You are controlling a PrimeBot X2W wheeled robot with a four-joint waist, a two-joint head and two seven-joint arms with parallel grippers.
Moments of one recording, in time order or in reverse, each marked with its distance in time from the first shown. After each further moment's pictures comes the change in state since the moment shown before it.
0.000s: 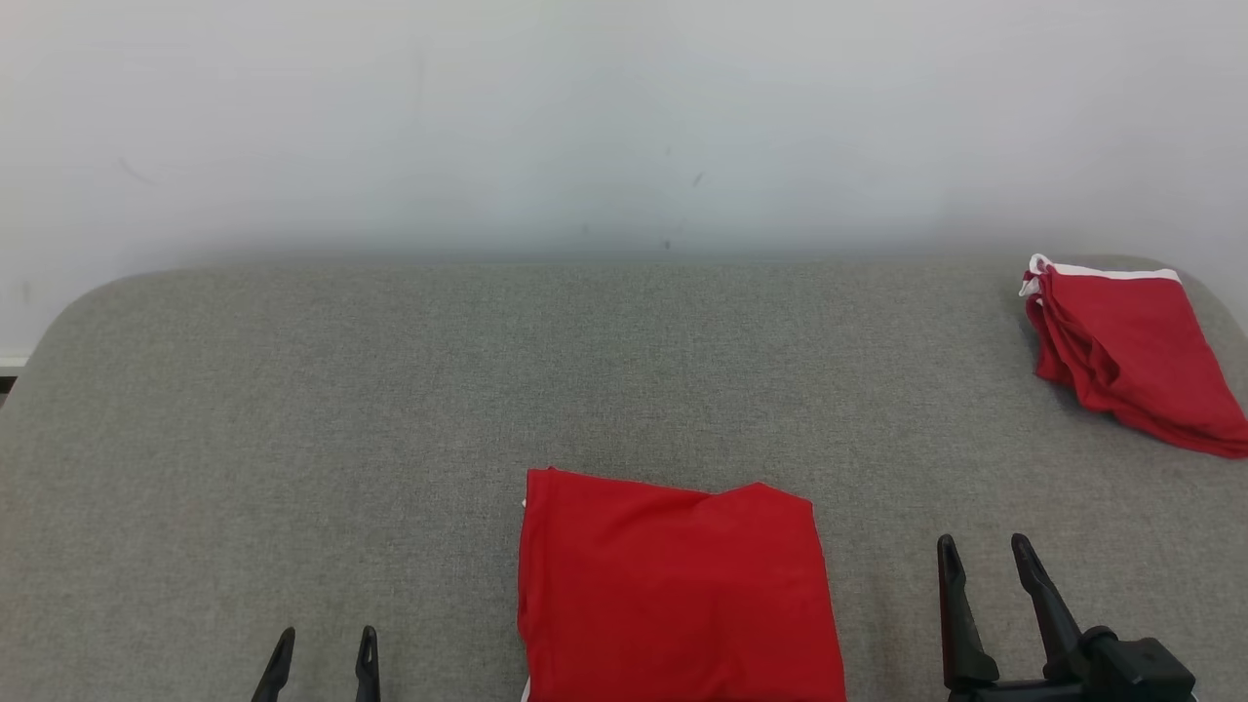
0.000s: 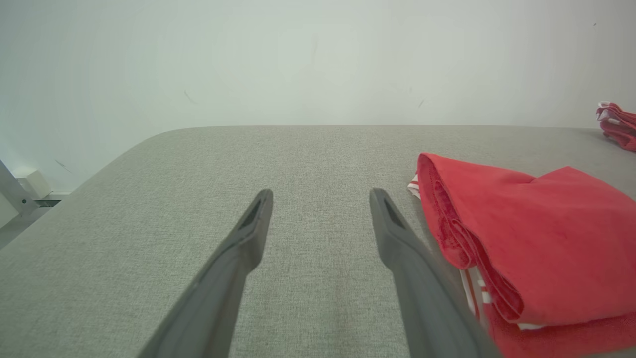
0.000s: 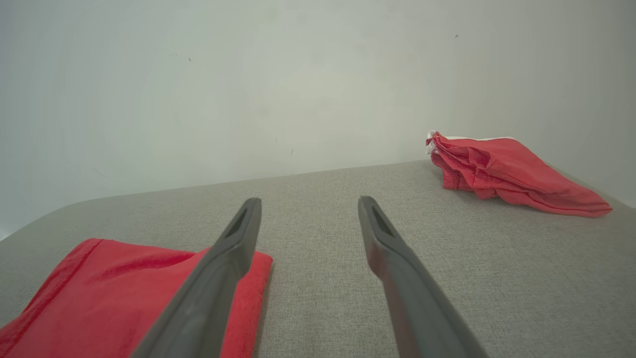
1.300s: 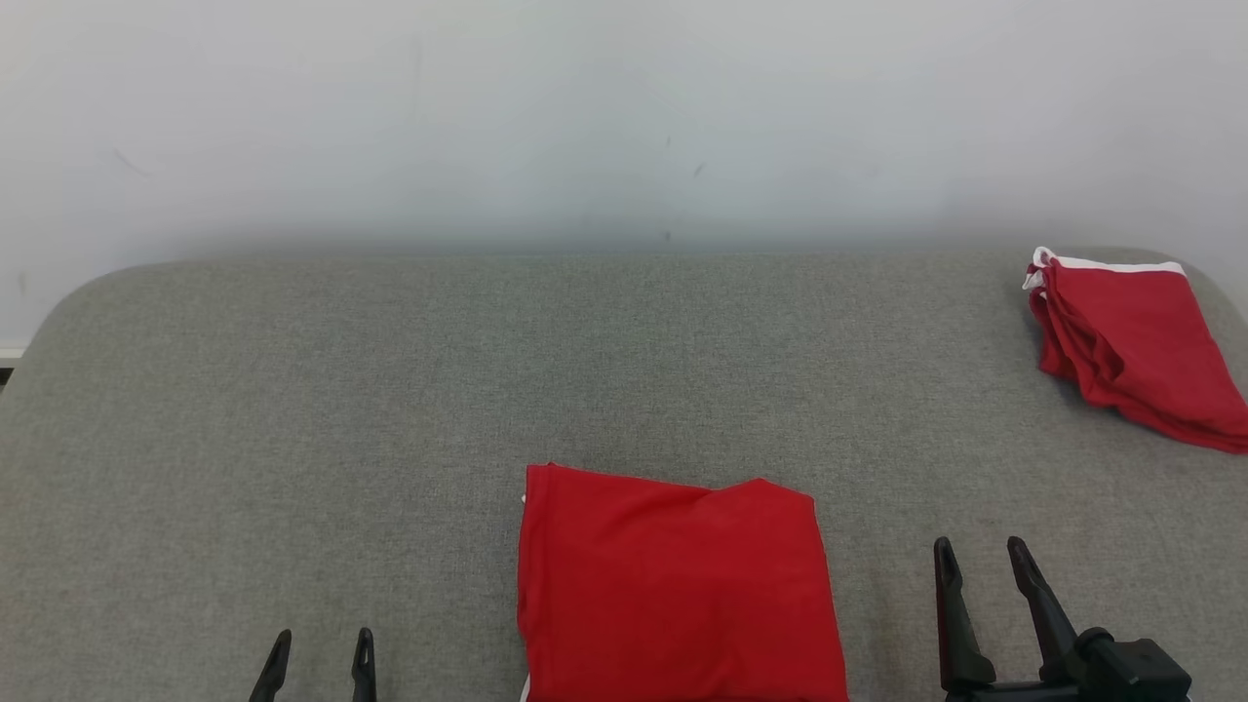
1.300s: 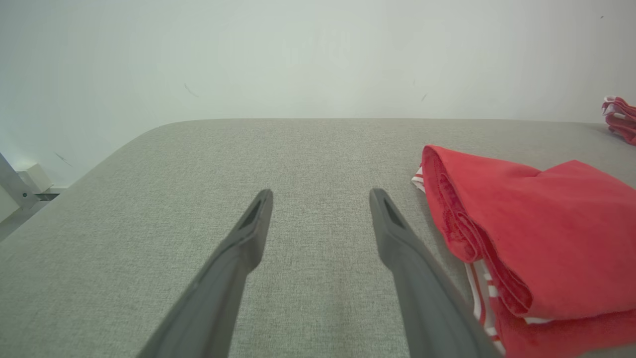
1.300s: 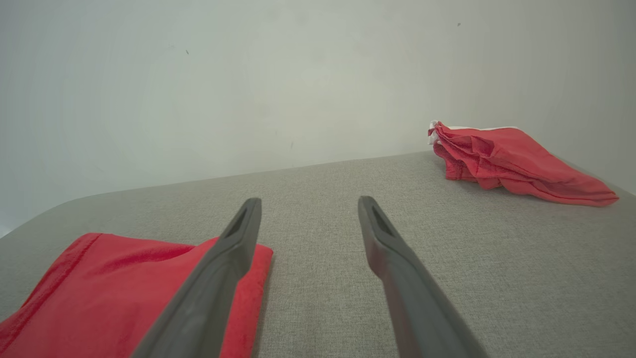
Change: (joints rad) left arm -0.001 0.000 0.008 0.007 -0.002 -0.006 0.000; right arm 0.000 0.001 0.004 0.009 0.010 0.000 0.000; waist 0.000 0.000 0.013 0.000
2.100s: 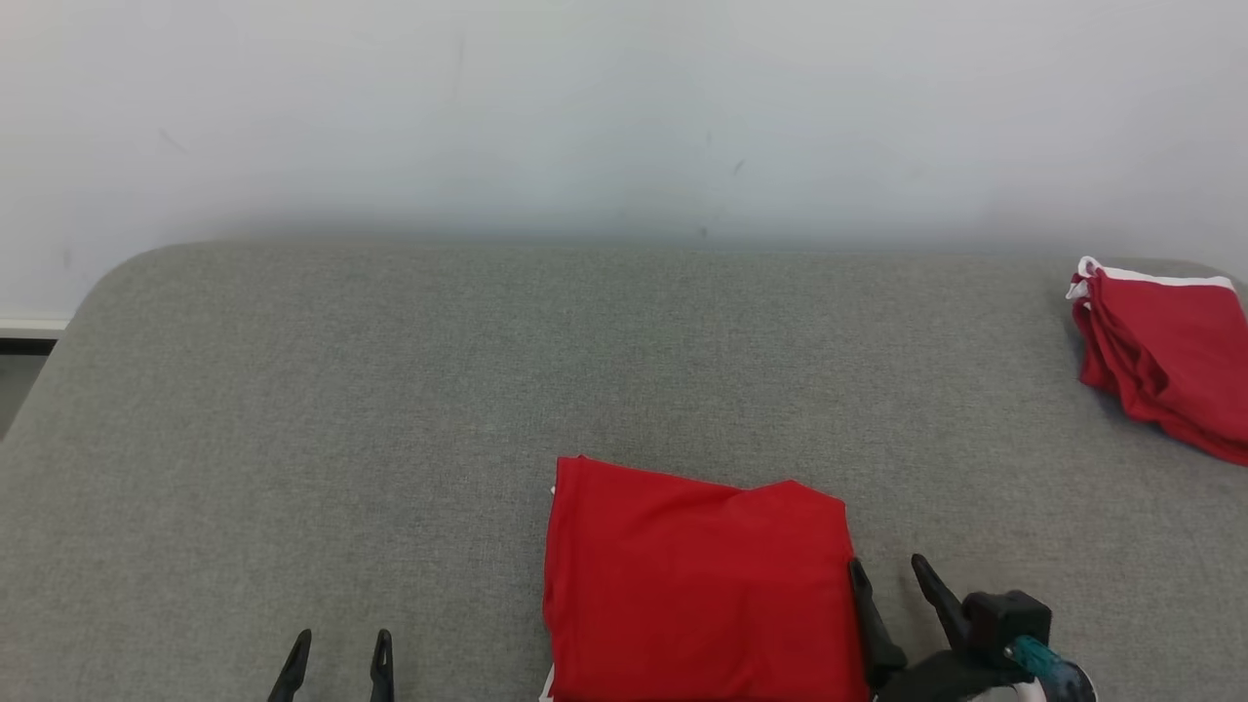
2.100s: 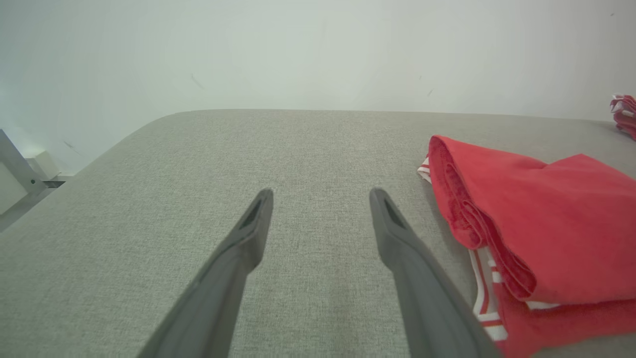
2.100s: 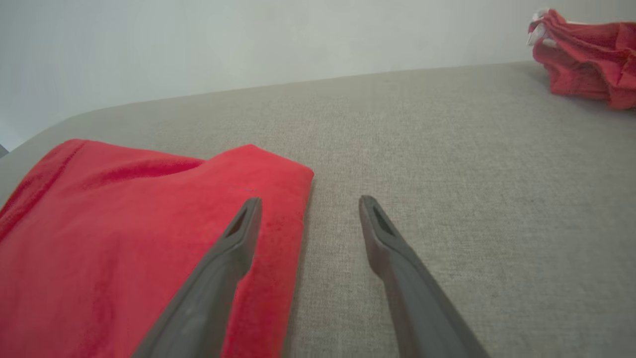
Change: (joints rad) left arm -0.009 0.000 -0.027 0.018 -0.005 -0.003 0.000; right arm -0.233 0.001 0.098 0.457 0.002 0.000 0.008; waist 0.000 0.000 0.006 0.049
